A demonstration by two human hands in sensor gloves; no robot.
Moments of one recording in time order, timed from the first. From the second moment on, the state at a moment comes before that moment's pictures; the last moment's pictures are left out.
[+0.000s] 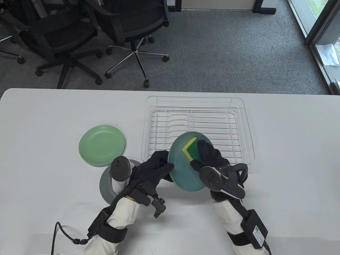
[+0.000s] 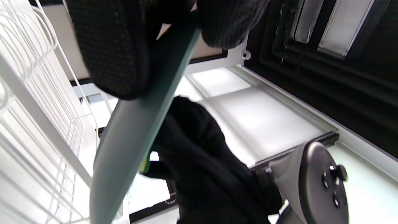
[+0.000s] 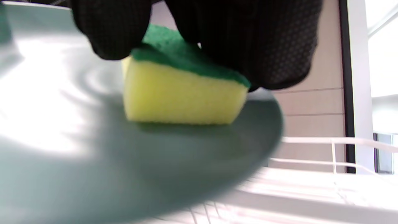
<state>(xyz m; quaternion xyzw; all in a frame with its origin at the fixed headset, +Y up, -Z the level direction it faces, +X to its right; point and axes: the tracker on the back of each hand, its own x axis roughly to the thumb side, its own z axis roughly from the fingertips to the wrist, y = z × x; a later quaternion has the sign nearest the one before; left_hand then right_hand) -0.127 -0.682 -0.277 -0.01 -0.26 0.65 0.72 0.116 -0.634 -0.255 0.16 -0.15 0.97 0.05</state>
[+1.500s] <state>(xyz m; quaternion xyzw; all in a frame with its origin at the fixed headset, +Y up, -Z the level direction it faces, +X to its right) -0.132 -0.684 -0.277 0.03 -0.25 0.65 0.72 0.110 -0.630 -0.252 0.25 -0.04 0.96 0.09</state>
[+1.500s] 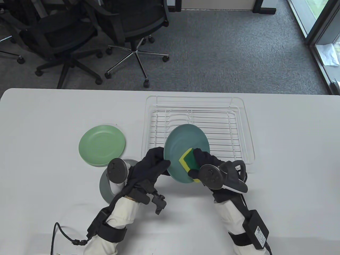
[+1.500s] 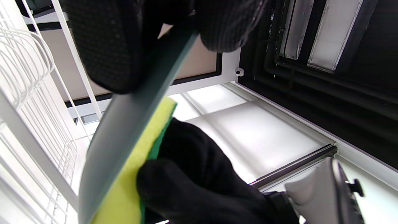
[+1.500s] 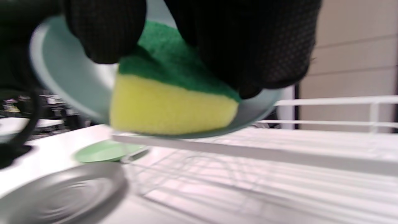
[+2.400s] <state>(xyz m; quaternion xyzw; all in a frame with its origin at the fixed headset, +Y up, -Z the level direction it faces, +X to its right) -0.127 -0.684 -0.277 0.01 -0.27 0.65 0.71 0.140 -0.633 -0.258 0.10 -0.21 0.97 0.09</state>
